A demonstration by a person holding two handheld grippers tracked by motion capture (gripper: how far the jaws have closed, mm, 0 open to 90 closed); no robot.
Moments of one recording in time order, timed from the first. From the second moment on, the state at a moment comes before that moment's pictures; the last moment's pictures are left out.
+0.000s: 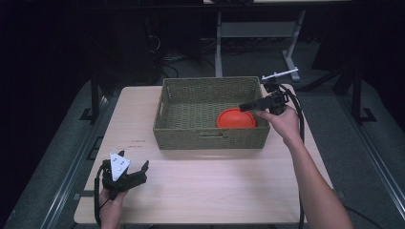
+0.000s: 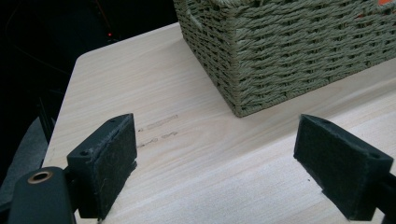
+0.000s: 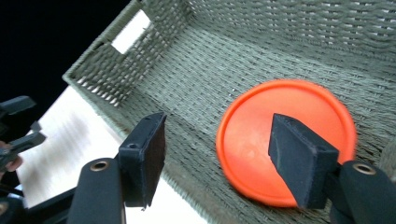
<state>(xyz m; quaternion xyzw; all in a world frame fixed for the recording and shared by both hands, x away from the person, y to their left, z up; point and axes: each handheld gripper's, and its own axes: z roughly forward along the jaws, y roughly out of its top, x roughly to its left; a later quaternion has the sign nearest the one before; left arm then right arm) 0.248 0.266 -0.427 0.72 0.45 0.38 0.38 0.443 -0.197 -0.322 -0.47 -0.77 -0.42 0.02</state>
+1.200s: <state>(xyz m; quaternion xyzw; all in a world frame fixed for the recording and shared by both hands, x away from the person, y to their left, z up) 0.246 0.266 -0.428 0.72 0.45 0.38 0.37 0.341 -0.247 -0.327 -0.42 -0.77 -0.48 0.03</state>
